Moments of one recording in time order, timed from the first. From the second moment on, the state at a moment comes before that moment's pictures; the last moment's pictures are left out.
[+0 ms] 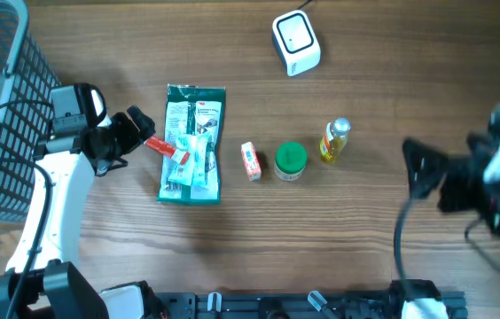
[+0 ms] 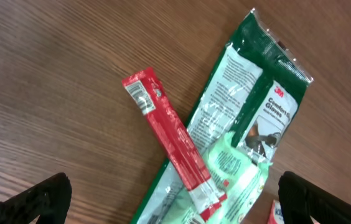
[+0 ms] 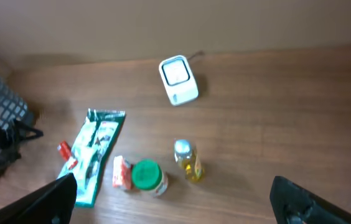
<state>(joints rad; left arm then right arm) 0.18 1.45 1.01 -0.67 0.21 -0.46 -0.01 0.92 1.60 -1.25 -0.26 0.09</state>
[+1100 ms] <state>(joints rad) 0.18 1.45 1.01 -0.67 0.21 -0.46 0.25 1.76 1.63 -1.30 -0.10 0.15</state>
